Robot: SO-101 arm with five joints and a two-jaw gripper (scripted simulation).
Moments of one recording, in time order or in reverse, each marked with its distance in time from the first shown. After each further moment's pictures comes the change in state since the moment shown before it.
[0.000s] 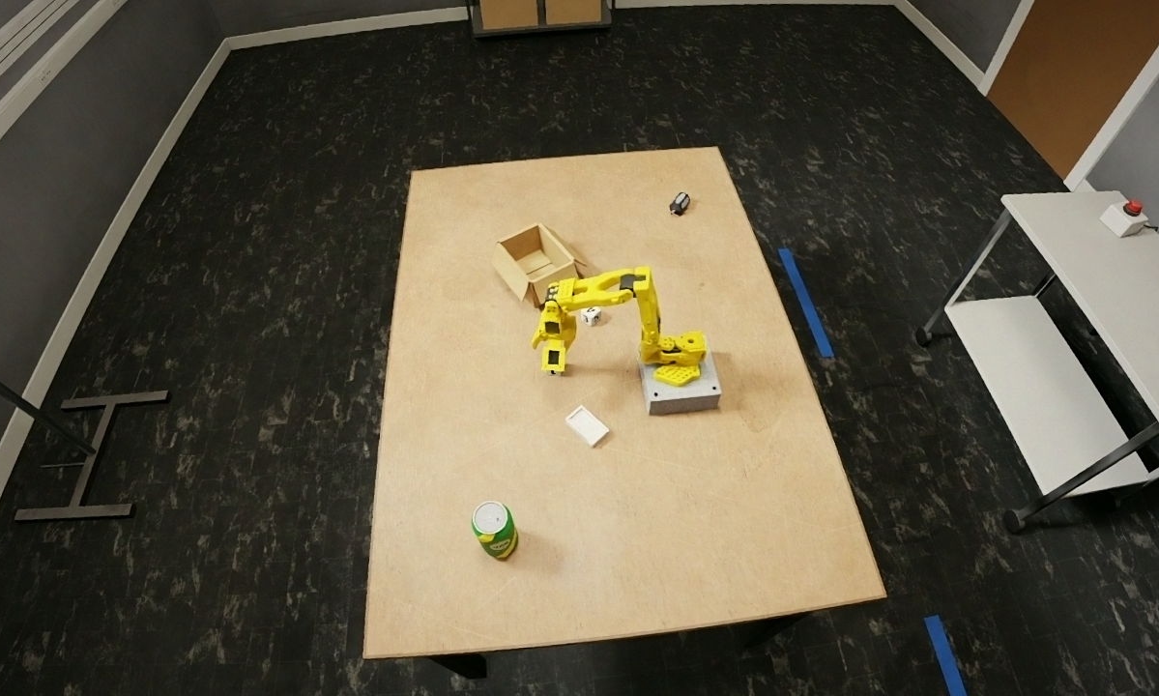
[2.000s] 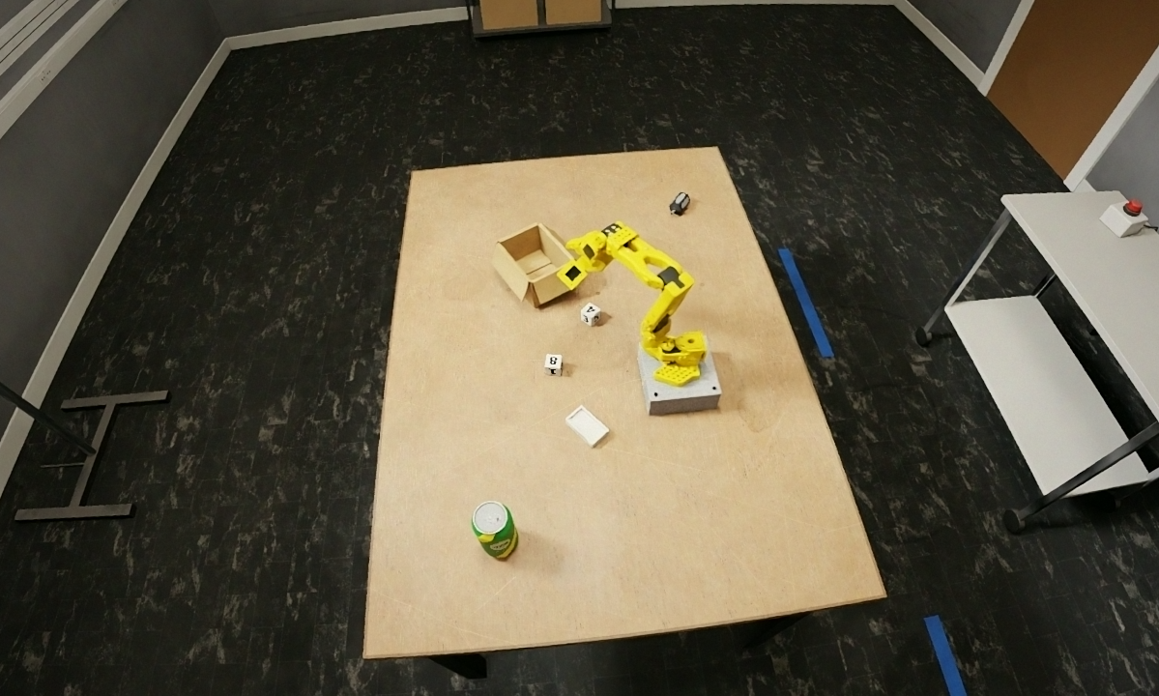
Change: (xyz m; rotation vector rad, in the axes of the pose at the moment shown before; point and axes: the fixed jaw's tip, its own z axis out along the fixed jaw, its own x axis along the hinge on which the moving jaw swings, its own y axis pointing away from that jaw) arm 0.152 0.032 -0.076 0.466 0.217 0.587
